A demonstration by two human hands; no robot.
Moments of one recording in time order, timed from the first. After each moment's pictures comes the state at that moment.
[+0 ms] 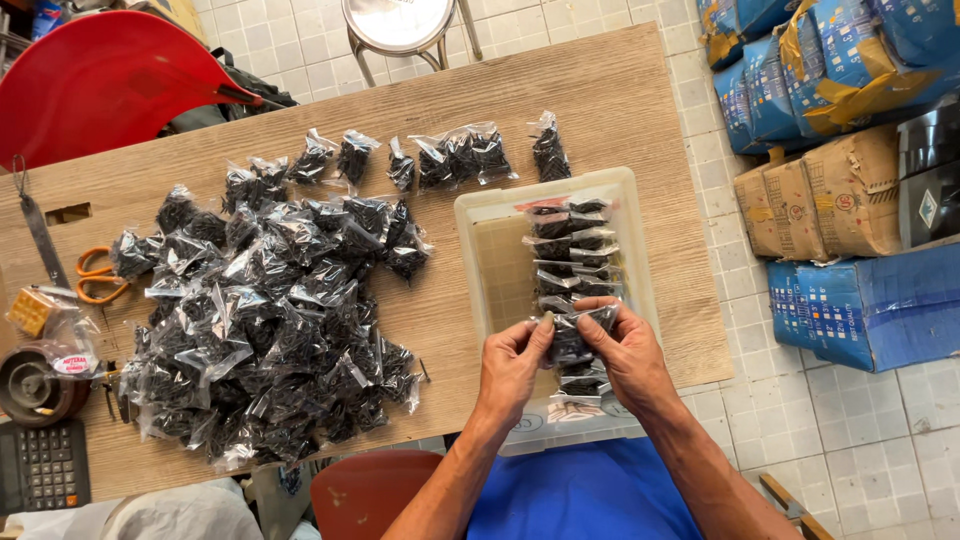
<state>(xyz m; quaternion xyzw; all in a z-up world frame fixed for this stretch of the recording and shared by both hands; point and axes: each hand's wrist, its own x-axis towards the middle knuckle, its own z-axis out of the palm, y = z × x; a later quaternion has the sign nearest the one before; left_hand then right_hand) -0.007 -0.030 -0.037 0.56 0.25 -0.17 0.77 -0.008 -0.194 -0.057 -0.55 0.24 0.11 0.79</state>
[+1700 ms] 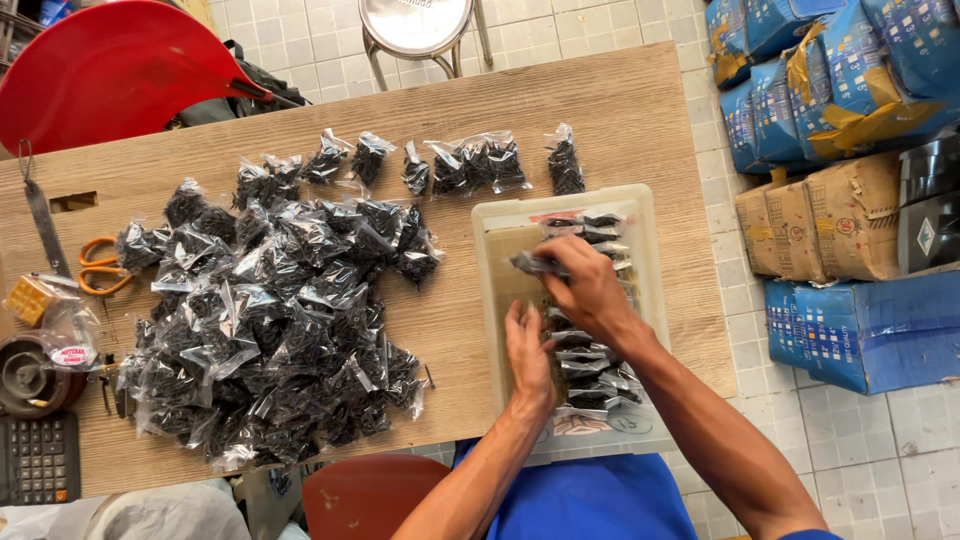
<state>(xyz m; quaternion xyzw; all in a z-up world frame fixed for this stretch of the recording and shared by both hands) 0.004 -0.065 -0.094 0.49 0.40 -0.09 0.77 0.115 -0.160 -0.059 -0.87 -0.18 0.00 0.45</state>
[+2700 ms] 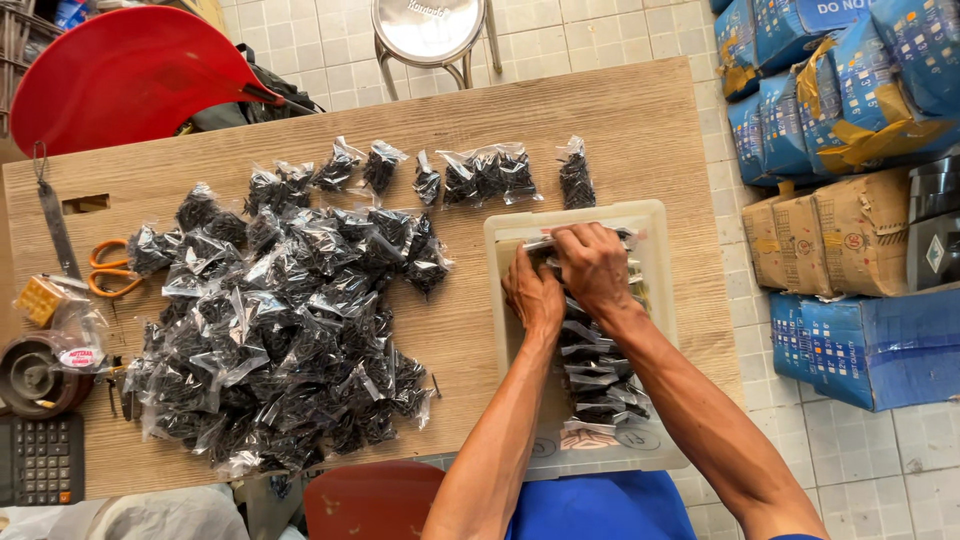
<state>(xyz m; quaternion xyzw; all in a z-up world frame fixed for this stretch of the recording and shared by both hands) 0.105 -0.065 -0.213 0.84 0.29 -0.03 0.46 0.157 -0.164 -0.134 -0.94 -0.23 -0.21 0.15</state>
